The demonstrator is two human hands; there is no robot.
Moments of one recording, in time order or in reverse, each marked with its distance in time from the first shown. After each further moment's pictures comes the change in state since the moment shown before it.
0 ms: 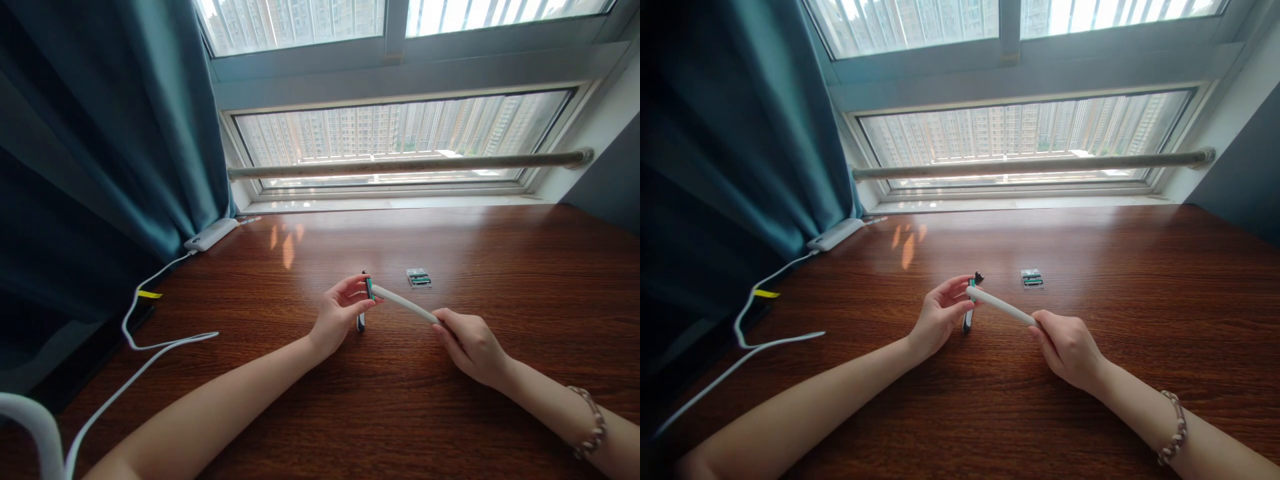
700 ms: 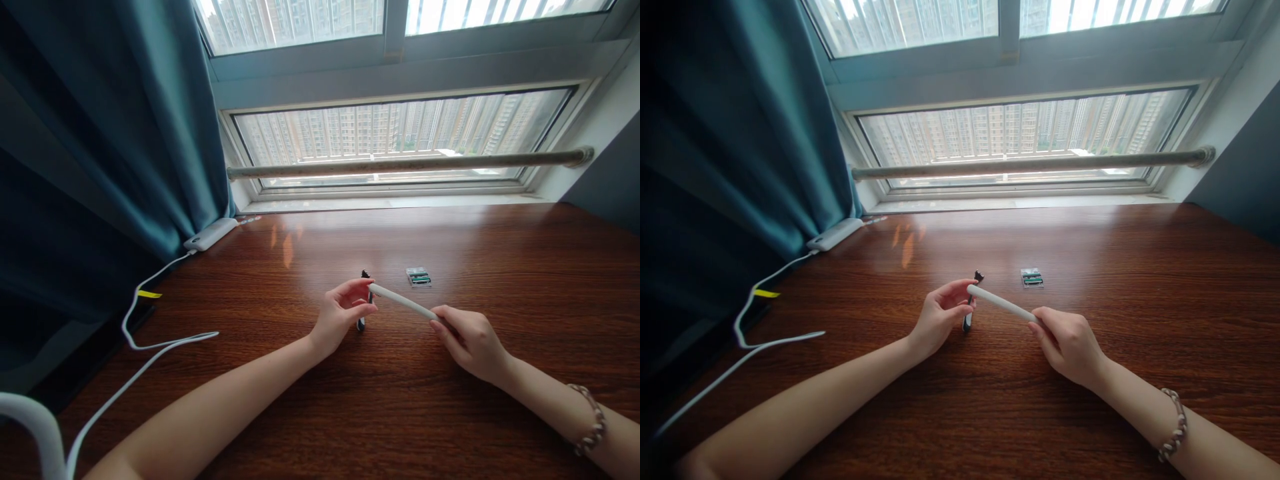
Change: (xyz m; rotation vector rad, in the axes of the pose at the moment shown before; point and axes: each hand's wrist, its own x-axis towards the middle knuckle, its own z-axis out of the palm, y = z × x) left_hand 0.000 -0.003 -0.004 0.083 -0.006 -0.004; right_hand 0.001 -0.001 0.000 0.000 0.021 0.039
